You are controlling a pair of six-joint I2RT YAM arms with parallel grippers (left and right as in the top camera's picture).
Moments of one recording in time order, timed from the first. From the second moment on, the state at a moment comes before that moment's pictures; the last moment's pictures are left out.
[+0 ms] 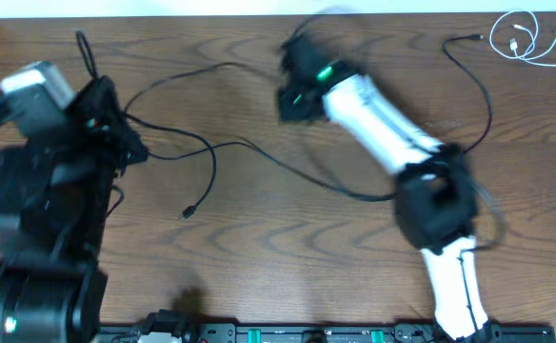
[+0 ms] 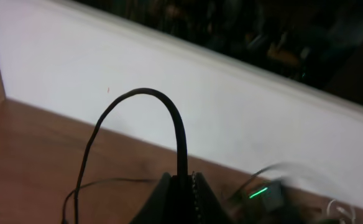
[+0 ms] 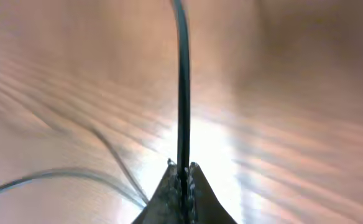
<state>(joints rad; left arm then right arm) -0.08 0.94 1.47 -0.71 -0.09 -0.35 0.48 2.24 2.02 -0.87 -0.17 0.35</state>
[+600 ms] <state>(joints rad) -0.04 1.32 1.47 -0.89 -0.38 -0.35 -0.34 1.72 2.43 -0.95 -0.16 0.26</state>
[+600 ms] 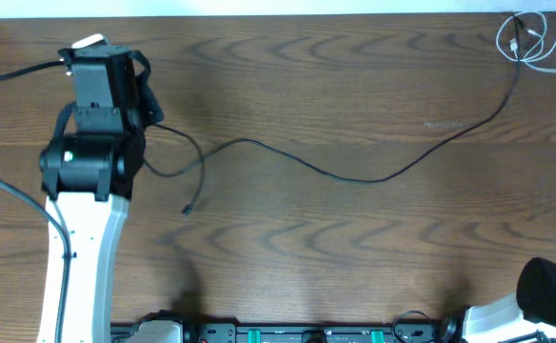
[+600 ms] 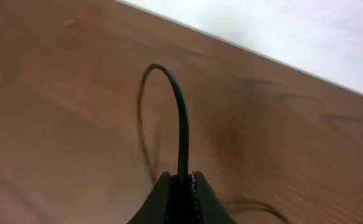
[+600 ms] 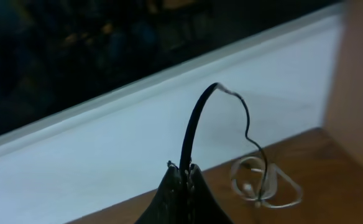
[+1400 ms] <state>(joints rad) 0.21 1.40 1.47 -0.92 -0.50 -0.35 -0.56 2.02 2.43 -0.57 -0.07 0.24</state>
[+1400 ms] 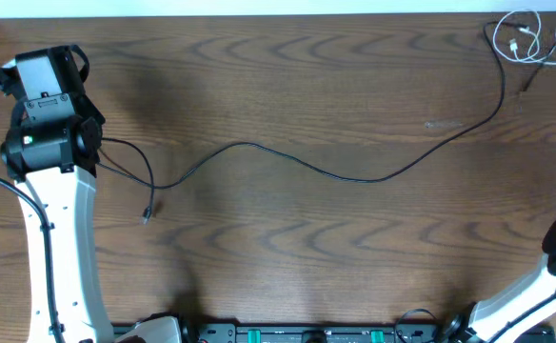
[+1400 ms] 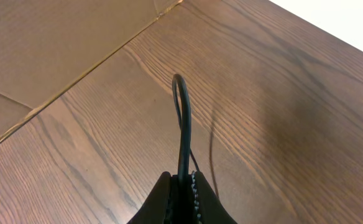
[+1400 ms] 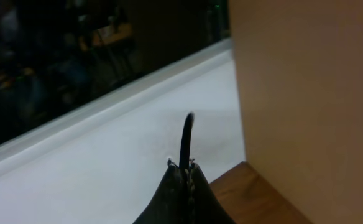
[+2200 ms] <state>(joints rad) 0.21 1.40 1.47 -0.92 -0.33 -0.34 -0.46 2.34 2.42 -1.16 -0.11 0.11</state>
